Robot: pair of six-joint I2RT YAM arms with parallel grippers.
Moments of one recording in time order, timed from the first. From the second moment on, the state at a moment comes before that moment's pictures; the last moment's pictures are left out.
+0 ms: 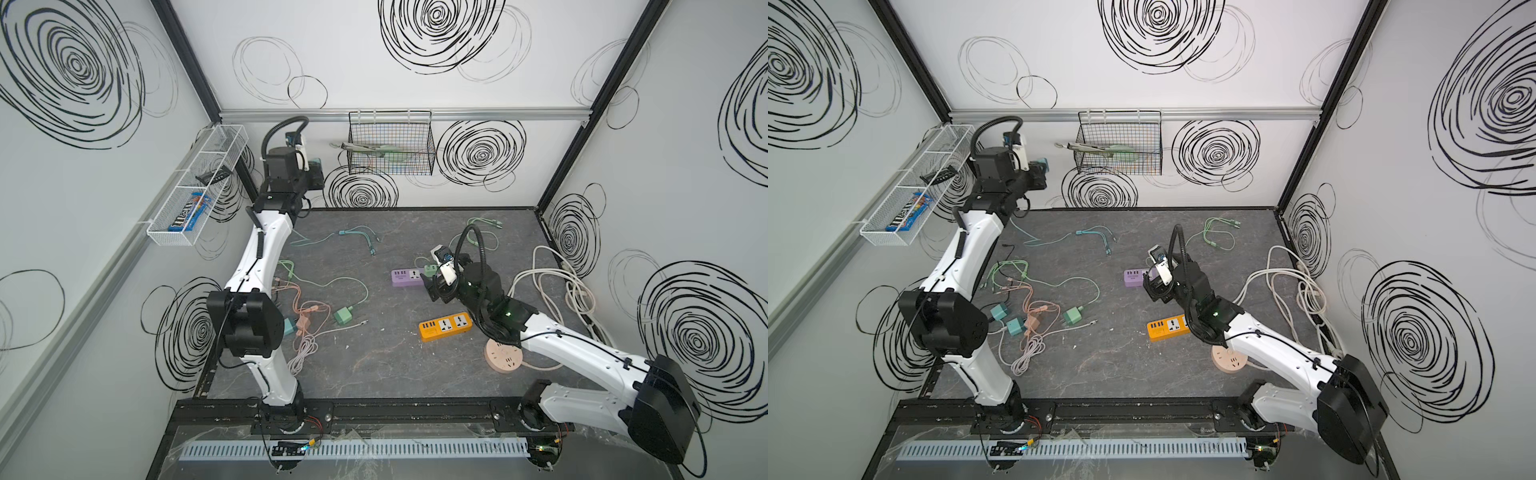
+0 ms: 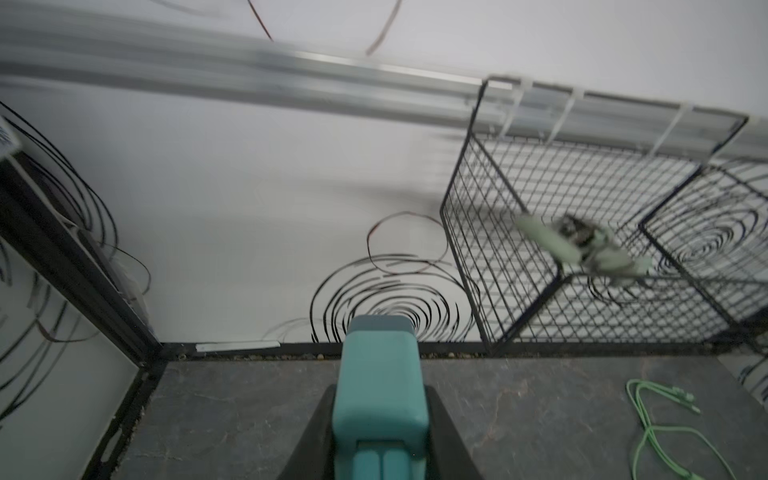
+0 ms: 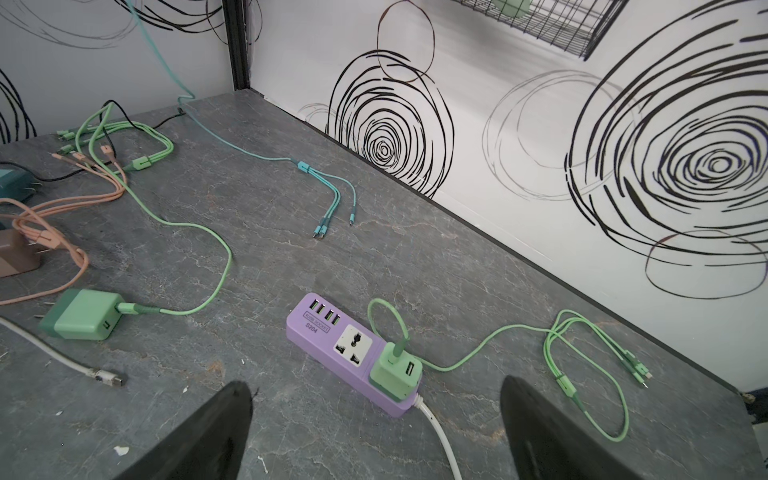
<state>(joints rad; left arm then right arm) -0.03 1.80 1.80 -0.34 0.12 -0.10 0.75 1.17 0.75 0.06 0.26 -0.13</state>
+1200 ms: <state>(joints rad) -0.39 1.83 1.53 -0.63 0.50 0.56 0.38 1.10 0.72 -0.13 0.10 0.27</state>
